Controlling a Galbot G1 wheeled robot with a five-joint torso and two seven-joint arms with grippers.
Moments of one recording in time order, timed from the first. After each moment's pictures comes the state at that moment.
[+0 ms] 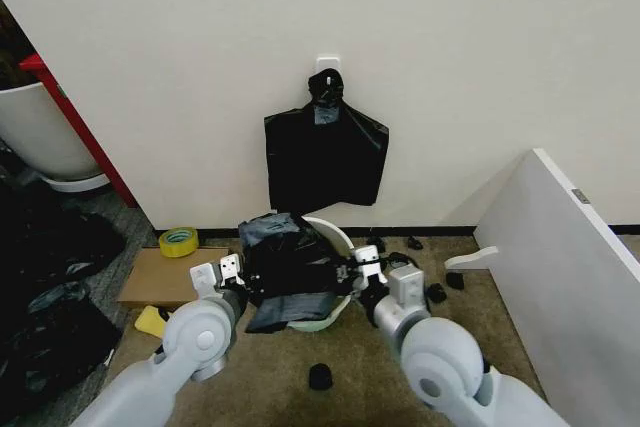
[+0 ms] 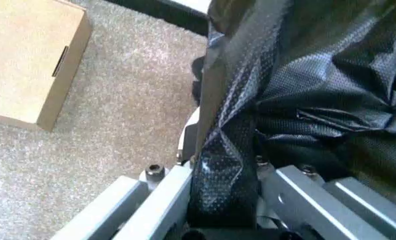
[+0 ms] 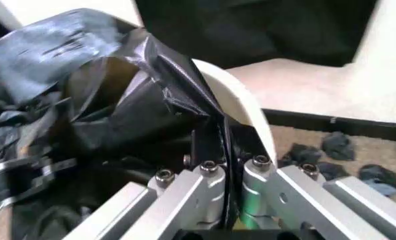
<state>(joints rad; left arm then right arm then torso) 1.14 -0.92 -0.11 -2.10 -1.30 0.39 -0.80 -1.10 1.04 0.01 2.26 0.82 -0.58 0.53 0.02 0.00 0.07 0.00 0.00</state>
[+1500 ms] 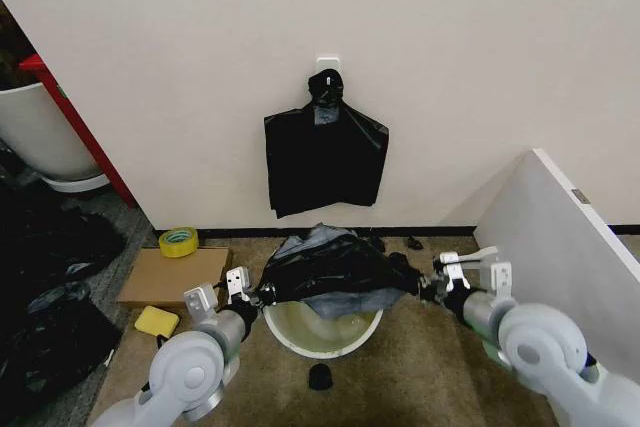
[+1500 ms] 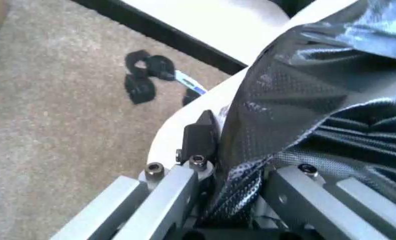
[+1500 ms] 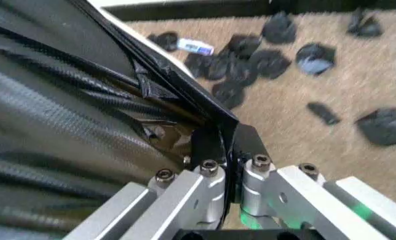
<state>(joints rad) 1.28 -0.92 -0.18 -2.18 -1.33 0.28 -0.58 -1.36 0.84 0.38 2.15 1.06 -0.70 0.28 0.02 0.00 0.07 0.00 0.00</state>
